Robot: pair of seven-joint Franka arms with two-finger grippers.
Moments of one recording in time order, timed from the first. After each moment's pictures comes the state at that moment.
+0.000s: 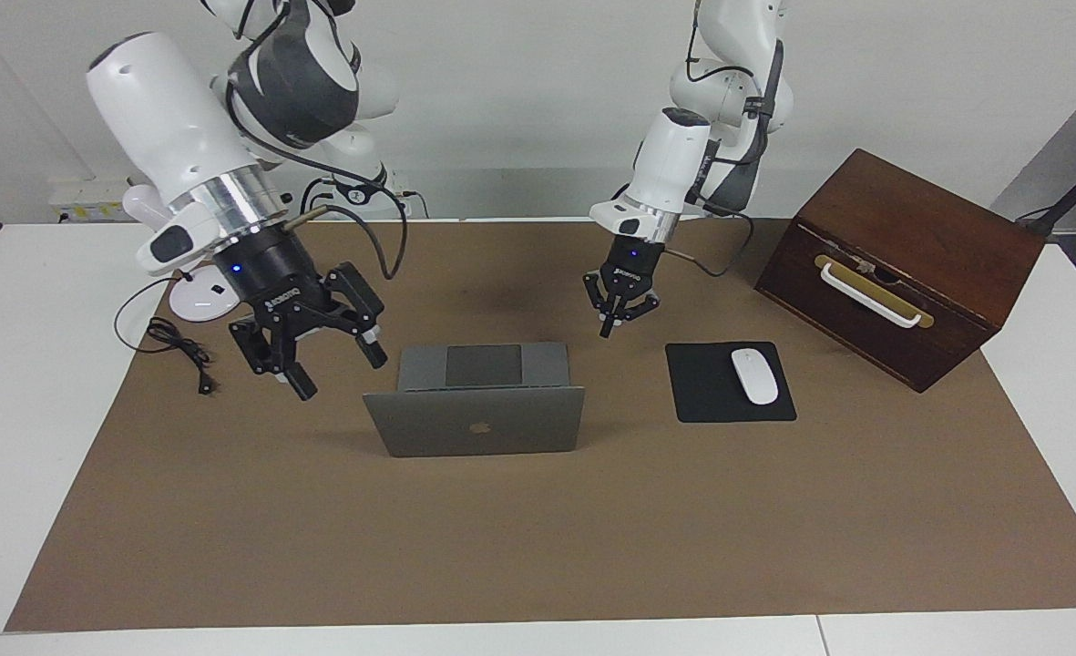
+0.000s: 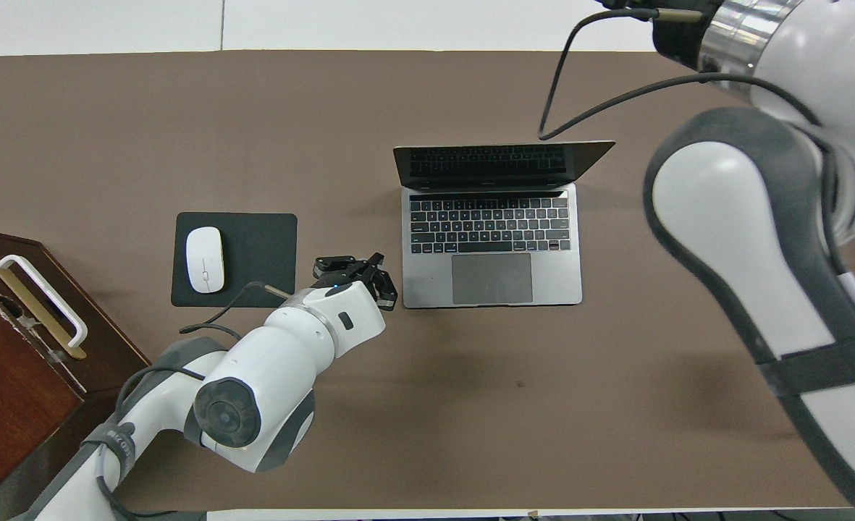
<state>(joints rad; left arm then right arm) -0.60 -0.08 0.02 -2.38 -0.05 2.83 -0.09 0.09 0.23 0.02 -1.46 0.48 2.23 -0.06</state>
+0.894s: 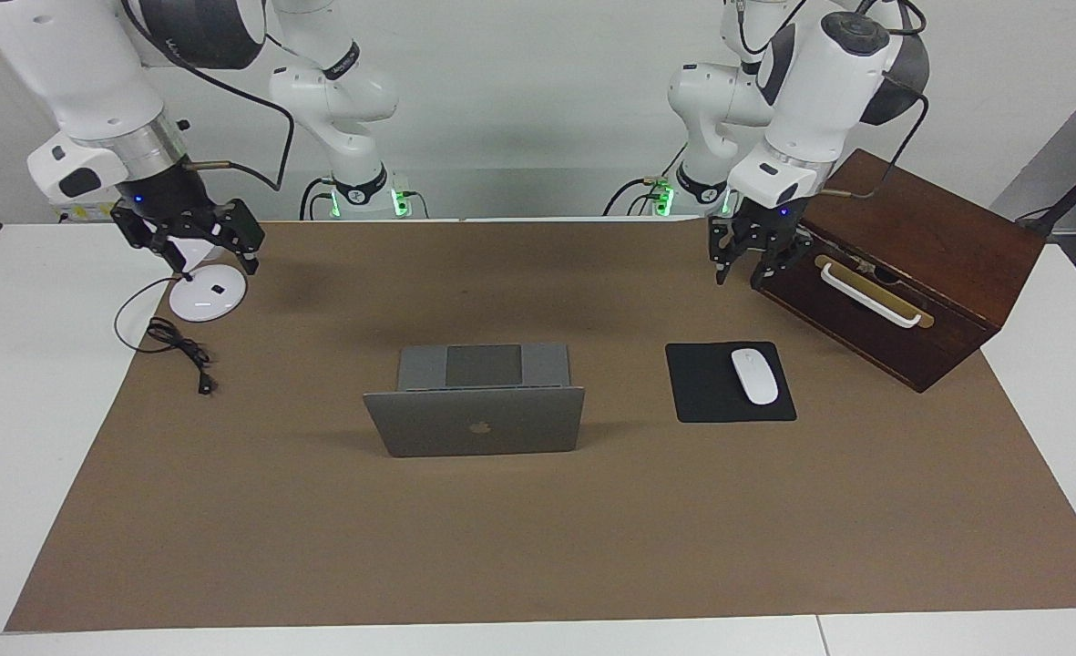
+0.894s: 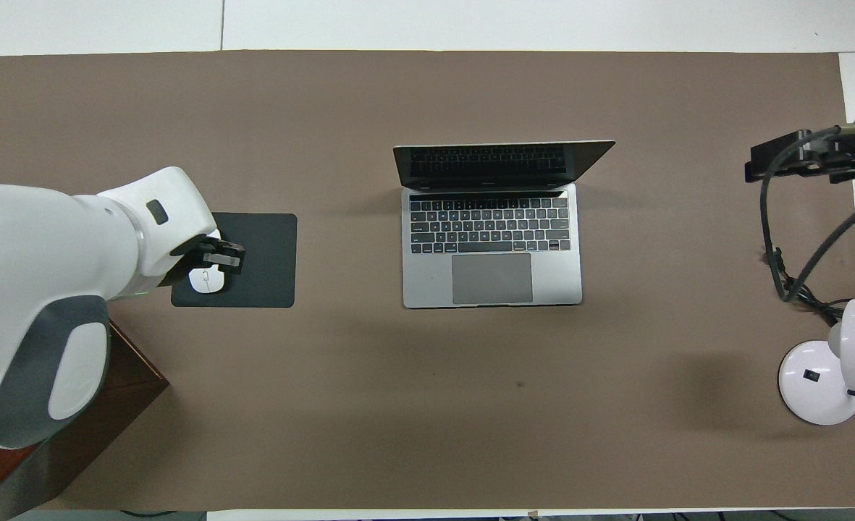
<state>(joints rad) -0.30 -0.16 0.03 -1.96 -0.05 1.94 -0.08 -0.06 0.03 0.00 -1.56 0.01 1.61 0.05</state>
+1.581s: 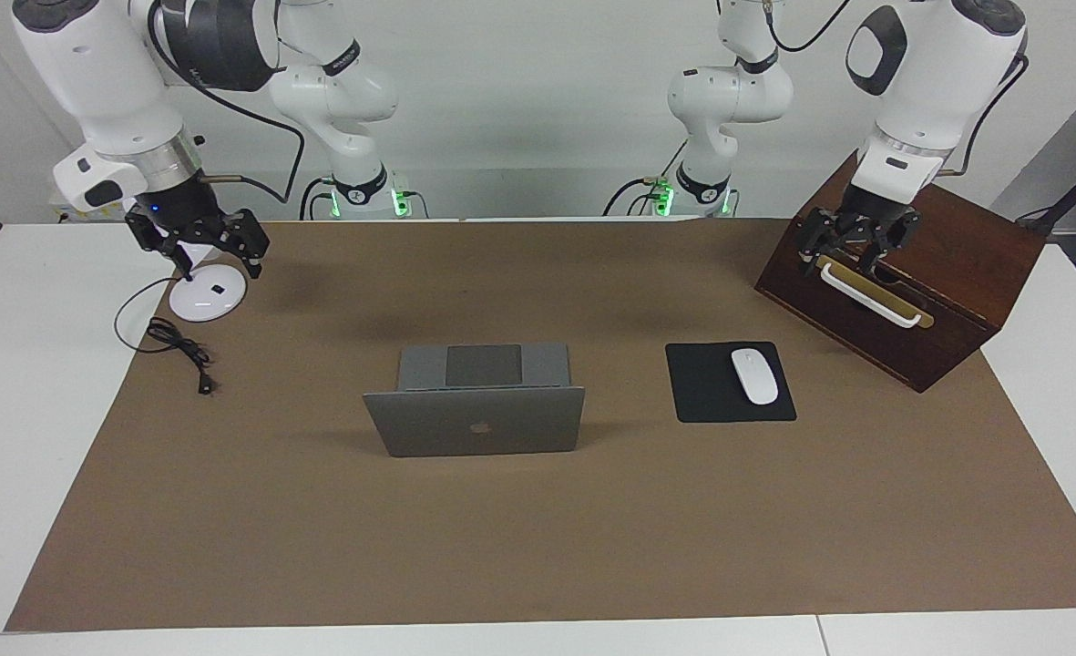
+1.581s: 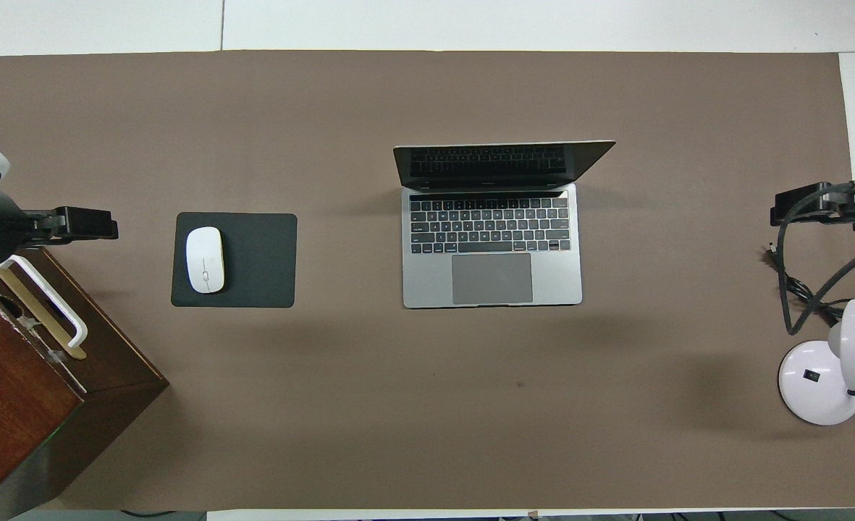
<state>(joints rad) -0.09 -0.15 0.03 -1.88 -0.03 1.86 -0.09 -0.06 -0.05 0.01 -1.73 -0.02 1.71 0.05</state>
